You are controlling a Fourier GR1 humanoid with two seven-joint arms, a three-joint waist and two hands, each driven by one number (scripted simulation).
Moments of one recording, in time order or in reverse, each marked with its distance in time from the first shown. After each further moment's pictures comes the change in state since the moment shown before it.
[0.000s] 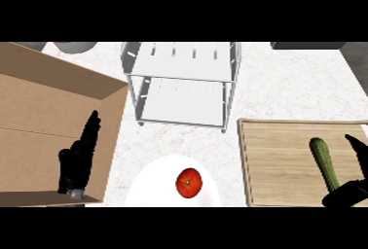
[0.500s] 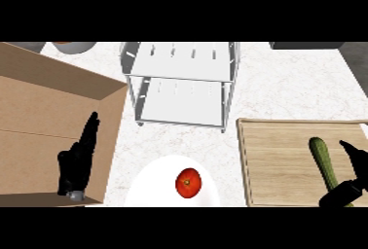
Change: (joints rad) left arm 0.012 -0.016 0.013 -0.008 -0.010 -0.009 -0.002; right arm -0.010 0.050 -0.003 0.105 -0.002 0.040 -0.026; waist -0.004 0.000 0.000
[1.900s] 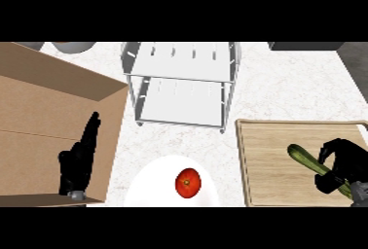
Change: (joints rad) left arm -0.002 -0.021 0.017 0.002 -0.016 -0.019 -0.003; right arm -0.081 0.094 0.017 0.212 0.261 -0.089 -0.298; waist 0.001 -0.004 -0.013
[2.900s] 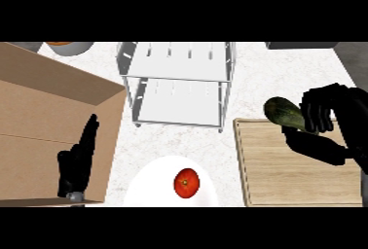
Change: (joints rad) left arm 0.009 0.003 0.008 0.010 0.009 0.007 0.009; right arm -0.291 0.119 -0.059 -0.580 -0.133 0.084 -0.001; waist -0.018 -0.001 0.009
